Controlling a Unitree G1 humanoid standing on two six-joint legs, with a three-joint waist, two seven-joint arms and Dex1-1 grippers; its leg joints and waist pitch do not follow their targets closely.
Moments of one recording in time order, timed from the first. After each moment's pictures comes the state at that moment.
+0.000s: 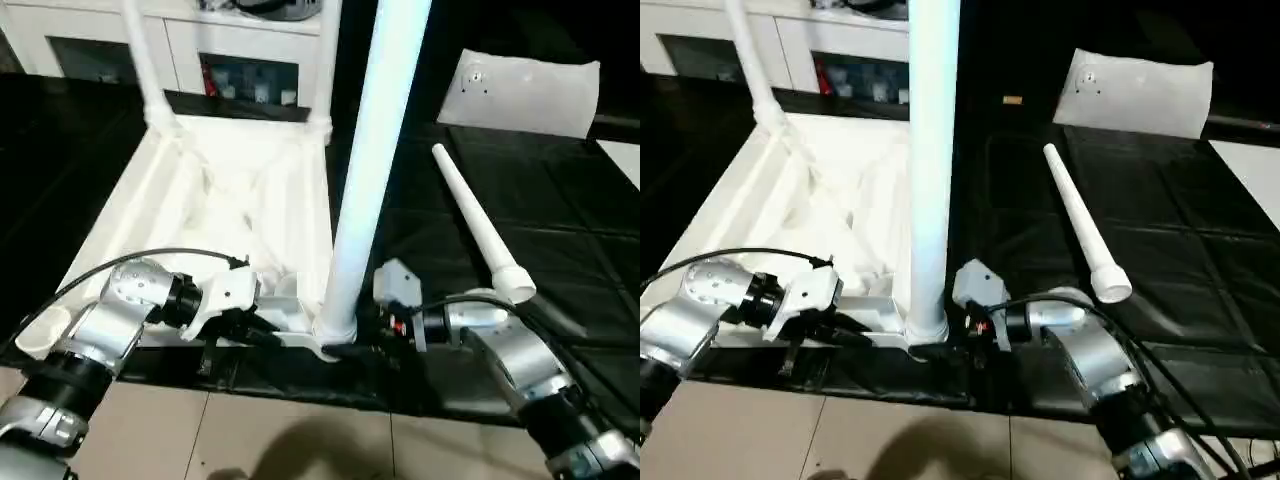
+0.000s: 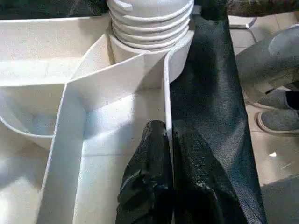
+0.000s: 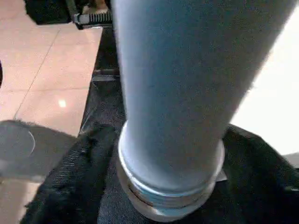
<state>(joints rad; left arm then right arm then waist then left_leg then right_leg) -0.48 0.60 -0.34 0.41 -0.06 -0.02 -1.42 -0.41 -0.39 0.36 0.30 0.19 0.10 1.18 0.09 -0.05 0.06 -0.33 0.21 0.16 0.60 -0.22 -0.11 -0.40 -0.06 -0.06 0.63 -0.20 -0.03</state>
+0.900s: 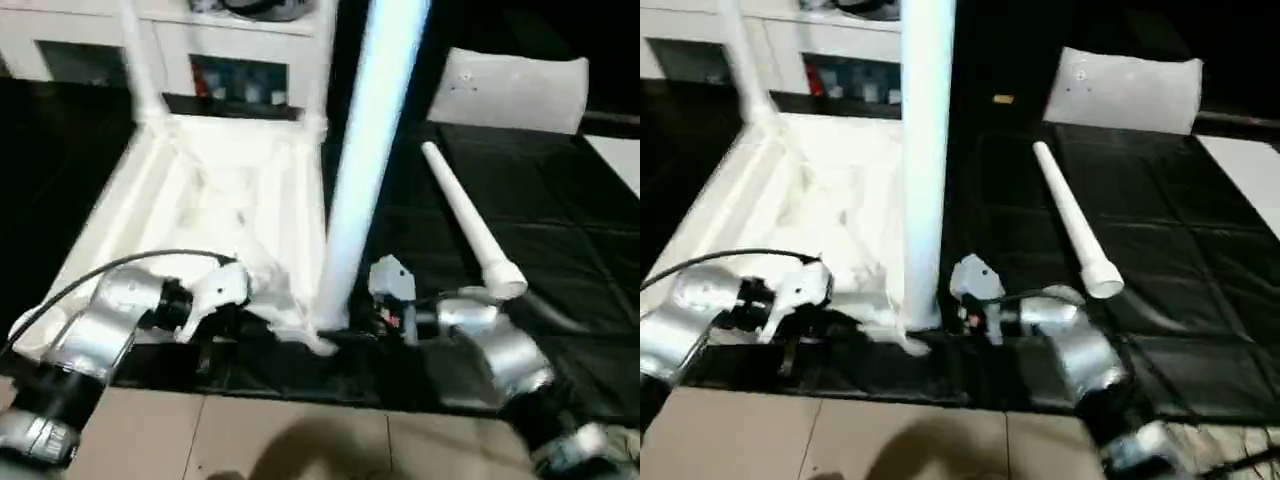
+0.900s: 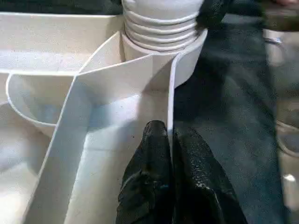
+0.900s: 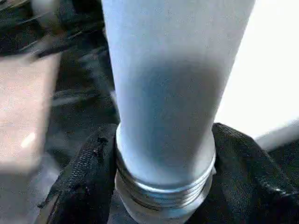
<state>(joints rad) -0.36 0.56 -0.23 0.26 -0.04 0.17 -1.19 -0.35 -0.20 0.26 0.36 0.16 0.09 0.89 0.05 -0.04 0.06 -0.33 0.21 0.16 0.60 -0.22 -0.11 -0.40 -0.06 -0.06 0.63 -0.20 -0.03</state>
